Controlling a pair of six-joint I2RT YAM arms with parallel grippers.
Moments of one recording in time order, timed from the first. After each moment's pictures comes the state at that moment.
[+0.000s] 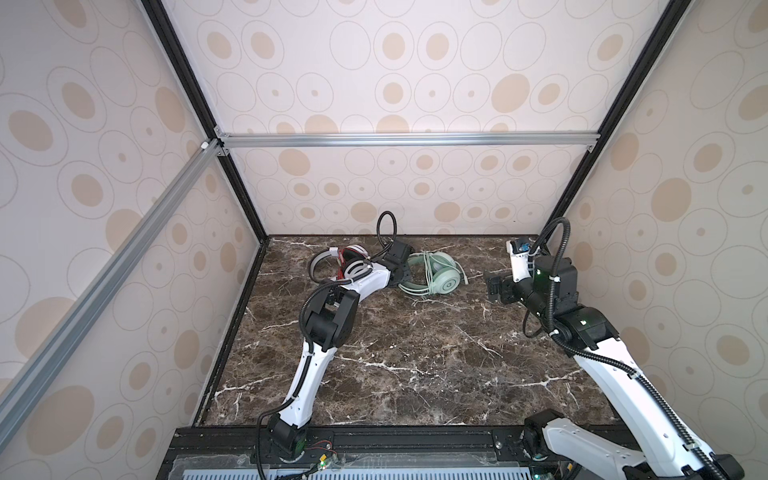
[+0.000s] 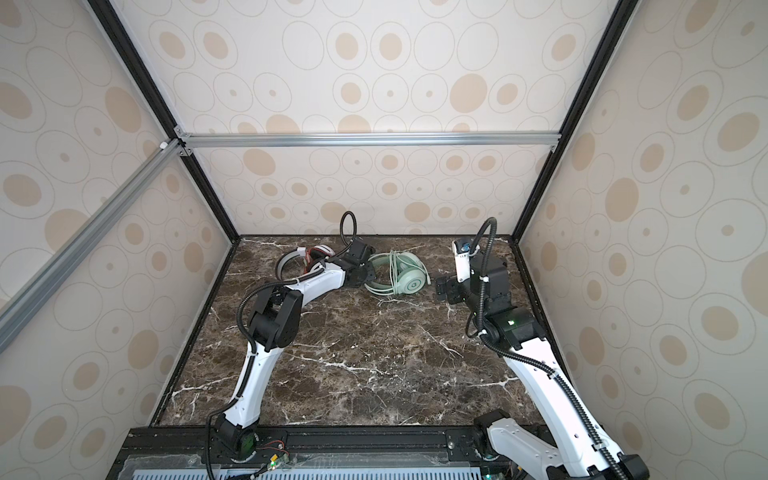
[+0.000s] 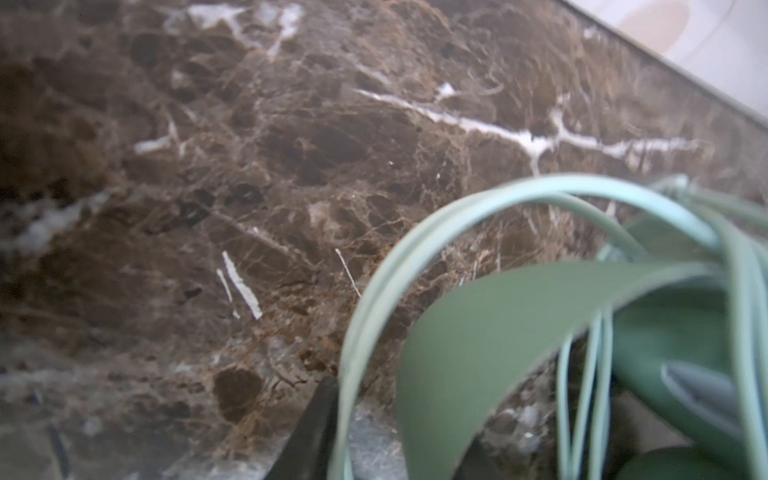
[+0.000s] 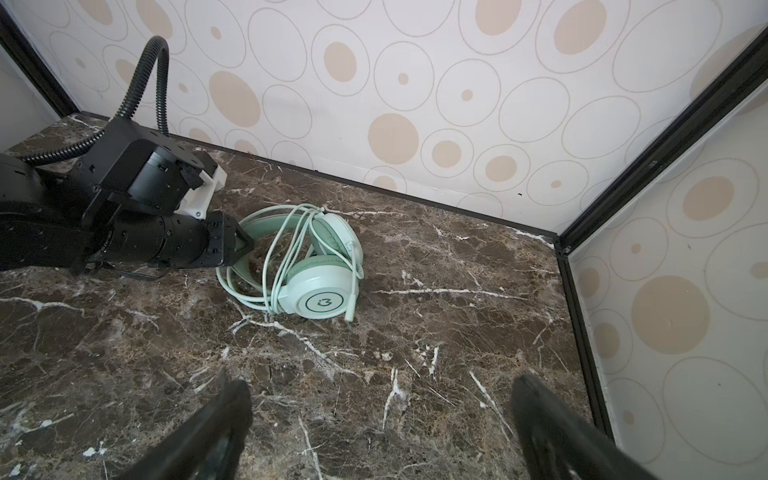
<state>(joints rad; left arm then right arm) -0.52 2.38 1.90 -0.42 -0.15 -0.76 0.32 1.00 1.08 -0.51 0.17 -0.06</state>
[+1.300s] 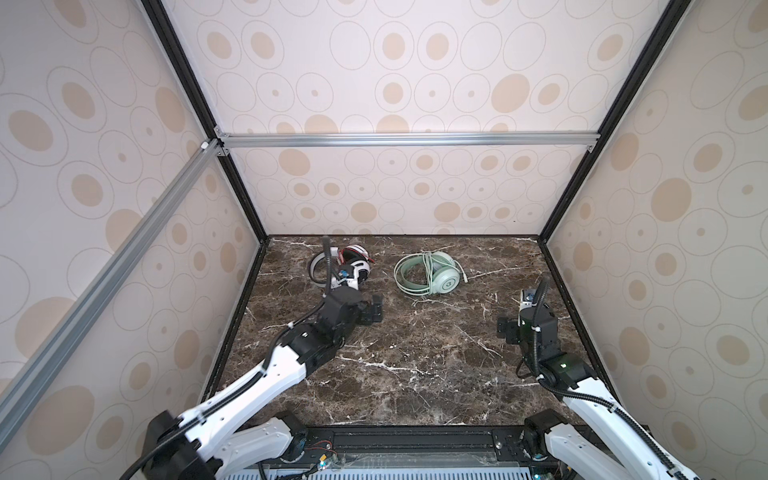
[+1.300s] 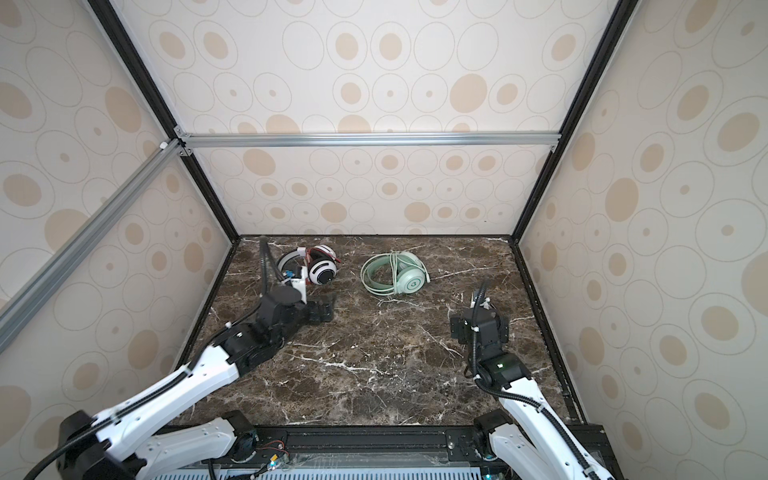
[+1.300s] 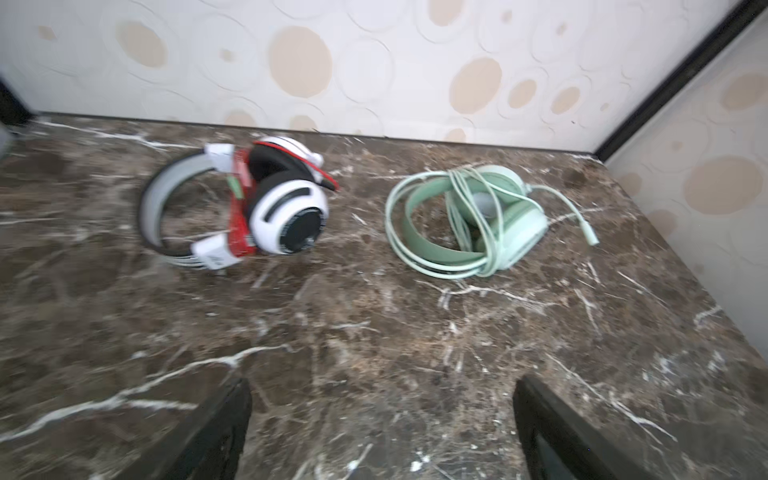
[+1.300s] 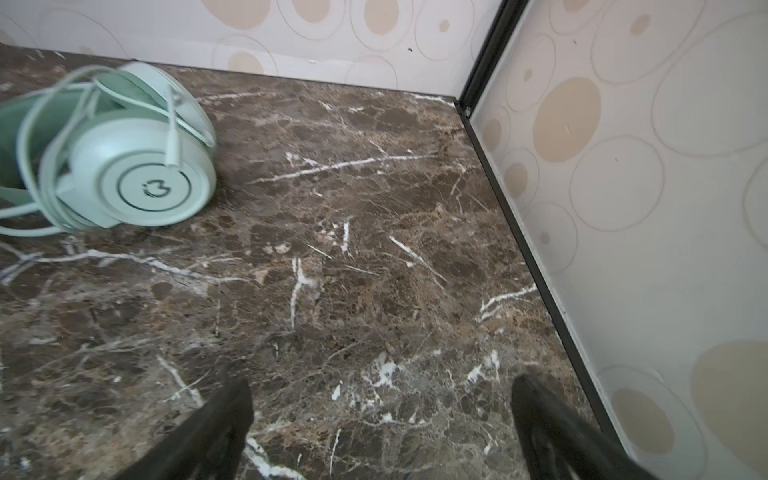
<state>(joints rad) -0.66 0.97 0.80 -0.30 -0.42 -0.42 0.32 0.76 0.49 -0.32 0.54 0.12</state>
